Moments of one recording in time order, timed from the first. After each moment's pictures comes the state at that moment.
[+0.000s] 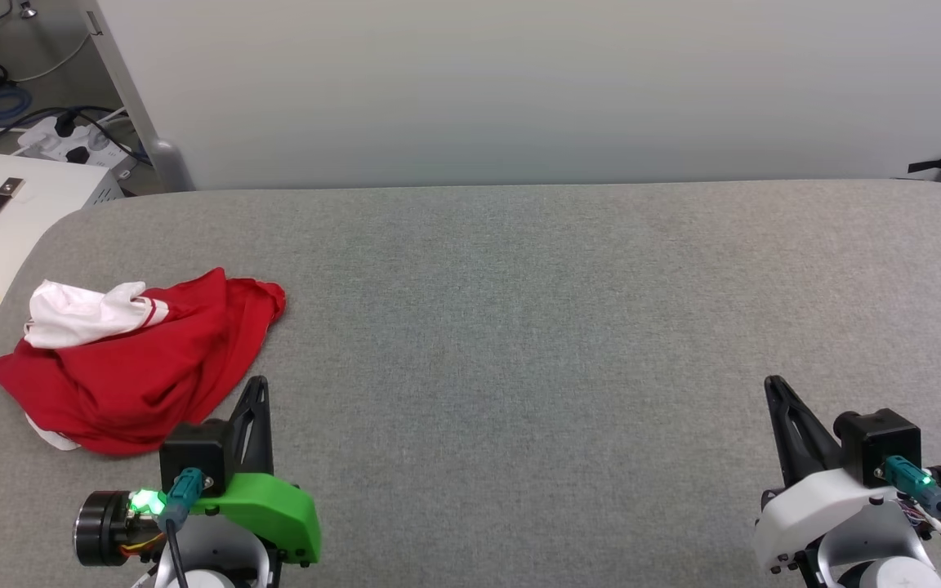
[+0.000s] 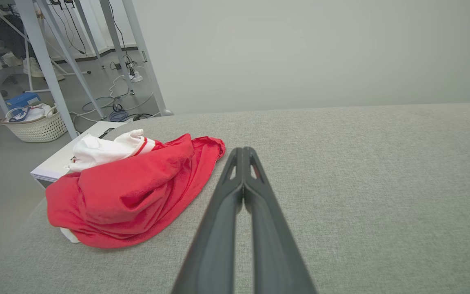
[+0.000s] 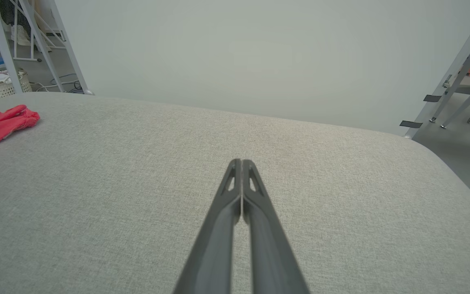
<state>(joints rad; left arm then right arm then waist) 0.01 0.05 0.00 0.00 -0.01 0.00 0.00 0.02 -0.05 0.00 0.00 0.01 0.13 0.00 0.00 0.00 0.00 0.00</state>
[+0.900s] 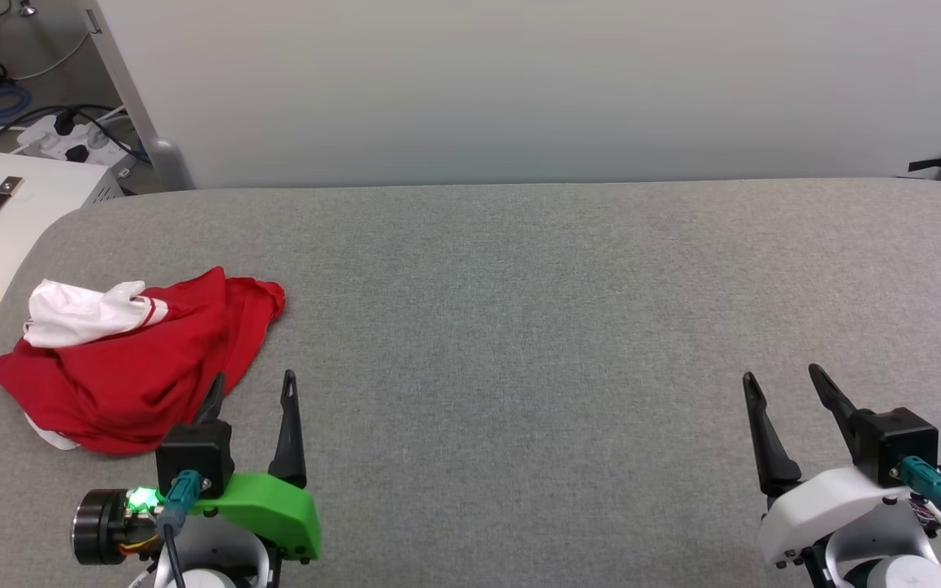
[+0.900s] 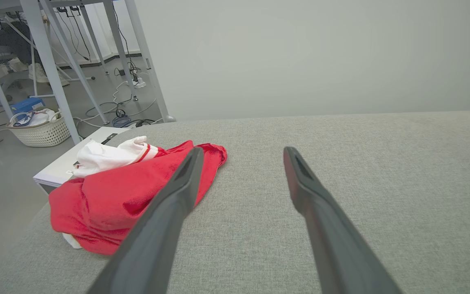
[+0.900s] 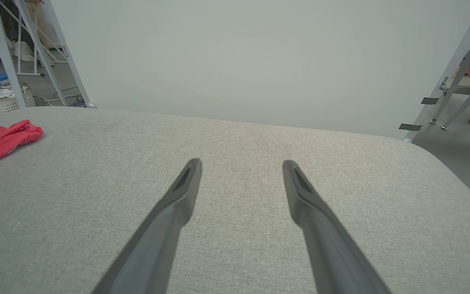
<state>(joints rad) 0.01 0.06 0.00 -0.01 -0.01 0.01 -0.02 0.02 -0.05 -0.01 -0.01 0.04 0.13 -0.02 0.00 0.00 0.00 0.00</state>
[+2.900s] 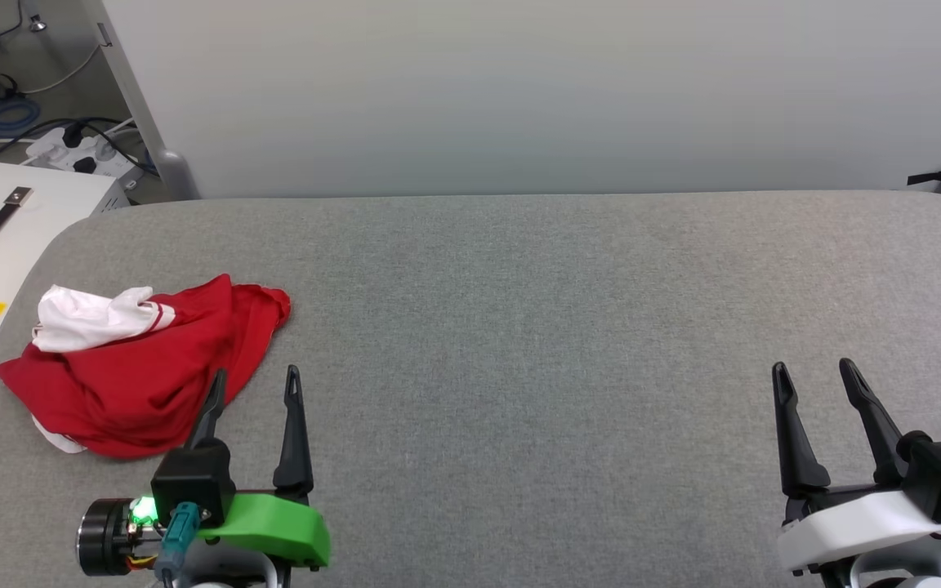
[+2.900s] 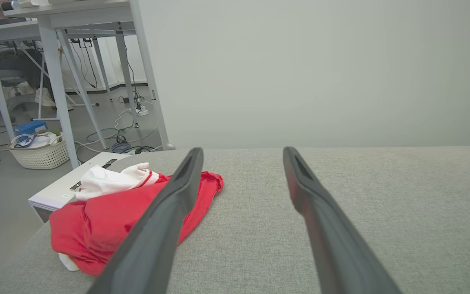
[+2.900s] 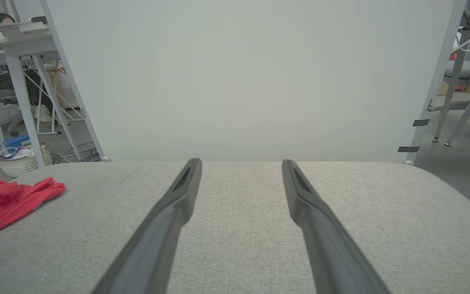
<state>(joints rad) 0.05 0.06 -0.04 -0.04 -0.04 0.04 -0.15 0.07 -0.05 -0.02 -0.09 0.15 0.13 -0.15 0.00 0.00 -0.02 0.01</state>
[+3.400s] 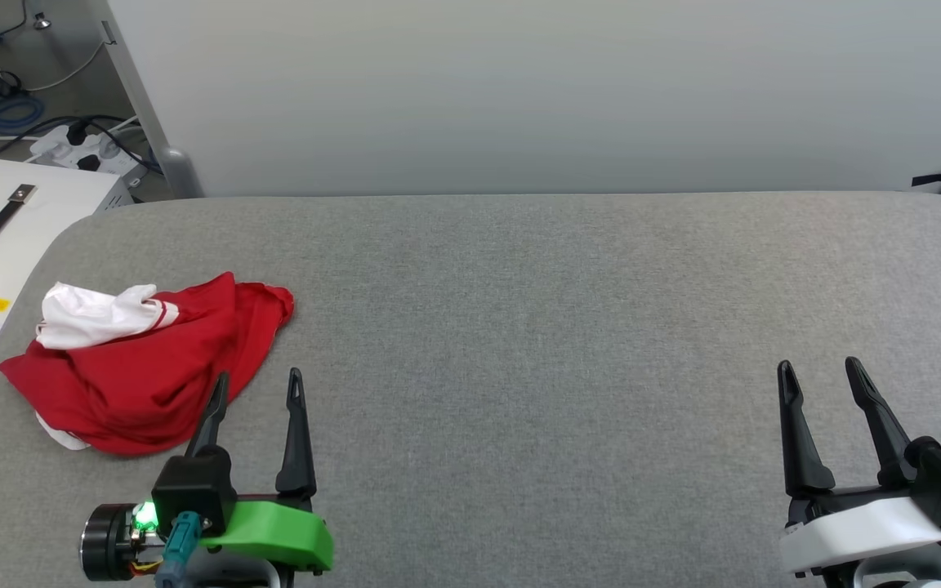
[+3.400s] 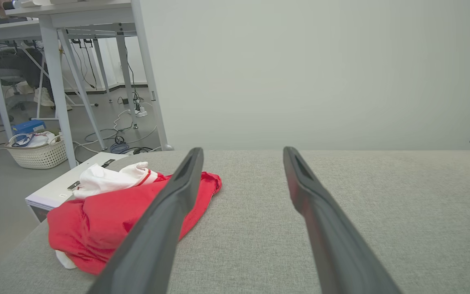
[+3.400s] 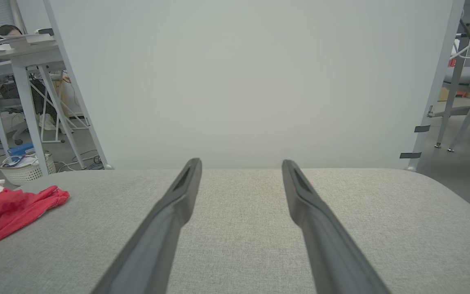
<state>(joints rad) 0.06 0.06 -0.05 -0.04 -0.05 0.04 -0.18 0.09 -0.05 -0.02 -0.10 0.16 0.13 -0.18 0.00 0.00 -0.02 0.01</state>
